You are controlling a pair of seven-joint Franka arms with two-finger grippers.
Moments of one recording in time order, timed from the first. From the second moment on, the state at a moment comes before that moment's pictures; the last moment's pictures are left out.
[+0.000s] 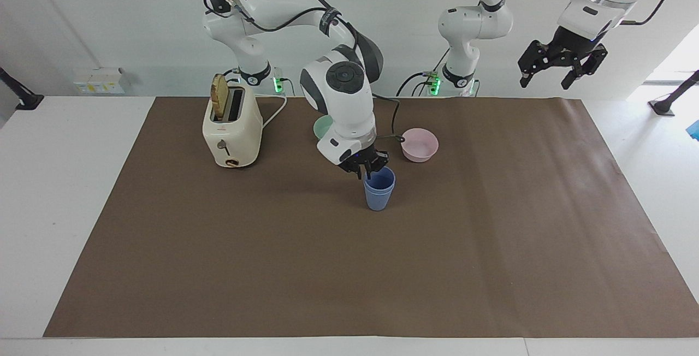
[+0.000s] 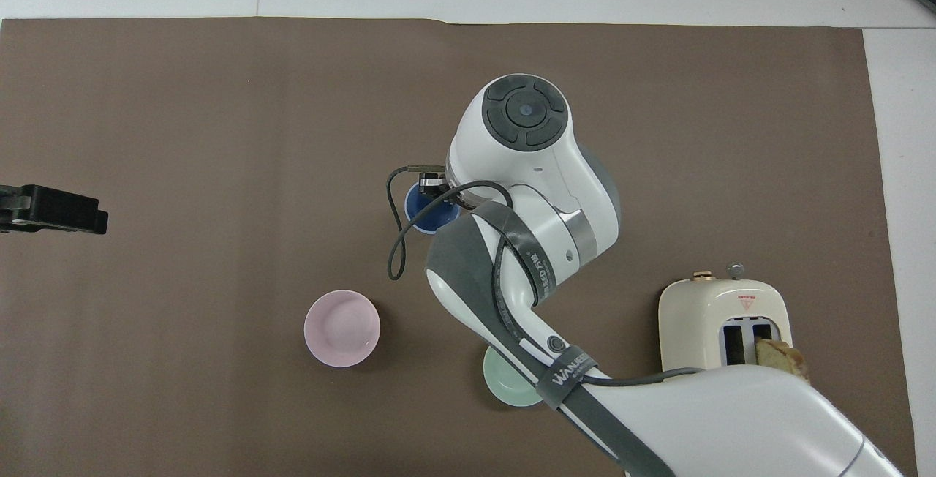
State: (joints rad) left arm -0.02 -0.09 -0.07 -1.53 -0.04 1.44 -0.02; right arm 0.34 0.49 0.26 -1.43 0.01 1.97 0.65
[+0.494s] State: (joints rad) left arm -0.02 -0.09 -0.07 -1.53 -0.04 1.44 -0.02; right arm 0.29 0.47 0.25 -1.41 0.00 1.90 0.64
